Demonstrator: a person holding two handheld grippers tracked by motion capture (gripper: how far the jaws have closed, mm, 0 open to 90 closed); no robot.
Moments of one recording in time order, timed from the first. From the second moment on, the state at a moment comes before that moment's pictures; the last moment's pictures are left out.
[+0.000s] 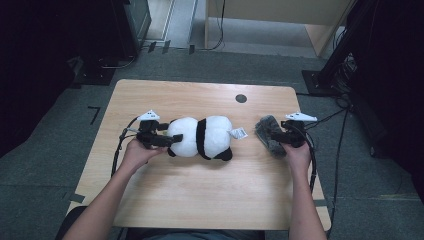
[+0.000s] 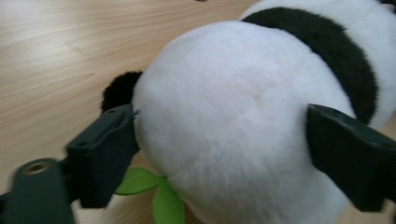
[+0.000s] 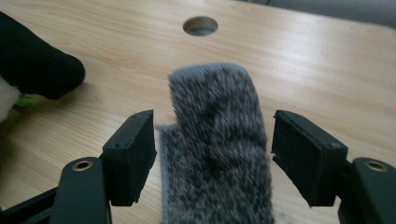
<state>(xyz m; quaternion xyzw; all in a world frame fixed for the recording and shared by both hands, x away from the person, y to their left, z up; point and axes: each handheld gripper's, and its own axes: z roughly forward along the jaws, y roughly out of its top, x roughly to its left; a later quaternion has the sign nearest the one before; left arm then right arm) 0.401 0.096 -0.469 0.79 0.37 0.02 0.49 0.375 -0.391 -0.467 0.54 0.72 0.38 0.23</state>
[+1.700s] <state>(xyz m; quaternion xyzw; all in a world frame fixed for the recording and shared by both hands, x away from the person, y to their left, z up) 0.392 0.099 -0.473 0.78 0.37 0.04 0.50 0.380 -0.396 -0.495 0.56 0.73 0.32 0.22</state>
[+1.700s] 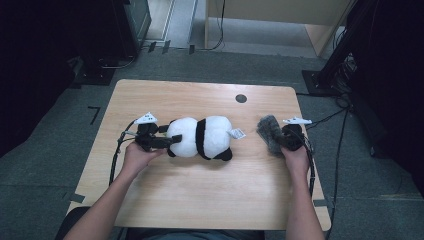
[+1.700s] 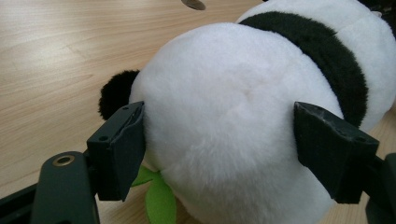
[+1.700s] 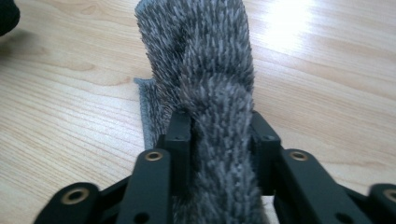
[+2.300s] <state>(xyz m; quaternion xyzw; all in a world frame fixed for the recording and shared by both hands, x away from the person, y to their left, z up) 0.392 0.099 -0.473 0.78 0.37 0.04 0.50 0.373 -0.392 -0.450 0.57 0.72 0.35 0.20</state>
